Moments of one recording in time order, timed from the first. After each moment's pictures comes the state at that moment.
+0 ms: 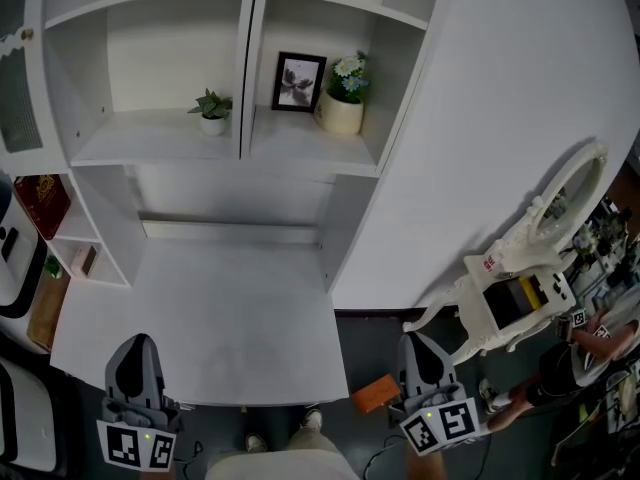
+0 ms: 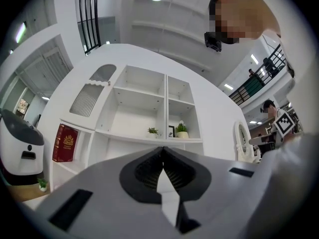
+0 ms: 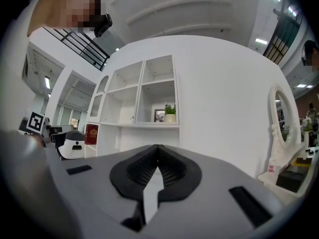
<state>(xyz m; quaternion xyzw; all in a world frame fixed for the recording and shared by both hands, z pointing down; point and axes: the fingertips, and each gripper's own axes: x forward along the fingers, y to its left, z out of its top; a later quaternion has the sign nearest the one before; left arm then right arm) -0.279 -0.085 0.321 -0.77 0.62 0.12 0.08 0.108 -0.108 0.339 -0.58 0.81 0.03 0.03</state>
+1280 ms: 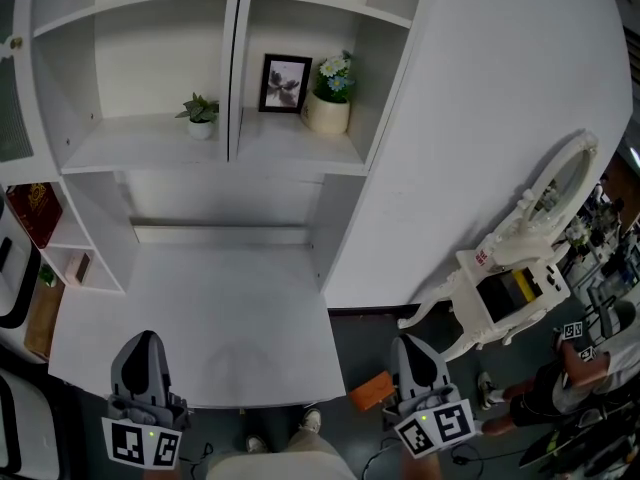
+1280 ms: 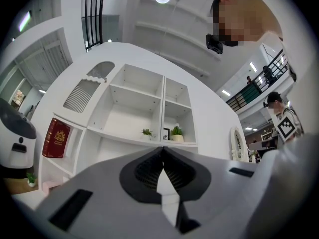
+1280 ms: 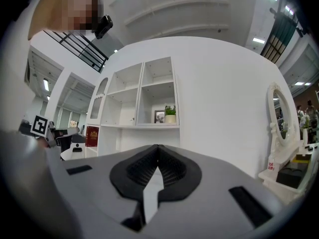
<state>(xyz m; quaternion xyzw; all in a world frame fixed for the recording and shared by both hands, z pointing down) -0.260 -0.094 0.315 -0.79 0.59 0.14 0.08 0.105 -0.095 0.338 -0.58 0.81 0.02 0.04</state>
